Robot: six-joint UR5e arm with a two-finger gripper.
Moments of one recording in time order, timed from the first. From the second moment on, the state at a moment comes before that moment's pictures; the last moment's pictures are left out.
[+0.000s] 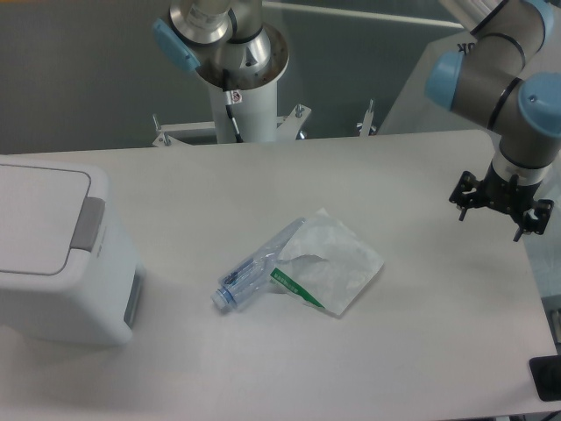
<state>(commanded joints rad) 2.88 -2.07 -1.42 -1.10 1.54 1.39</state>
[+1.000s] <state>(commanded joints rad) 2.85 -1.97 -1.54 -1.10 1.45 1.25</state>
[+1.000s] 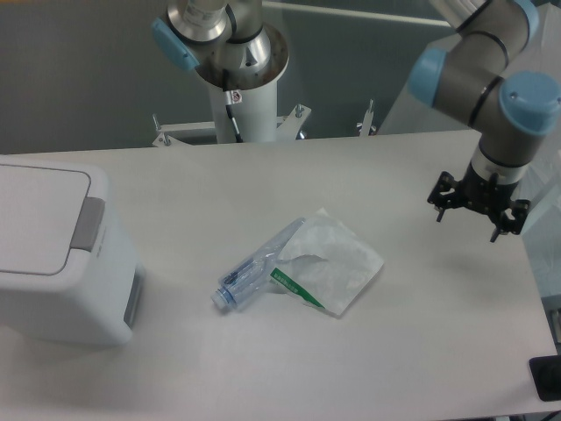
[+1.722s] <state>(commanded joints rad) 2.74 -1.87 -1.57 -1.21 1.35 0.99</state>
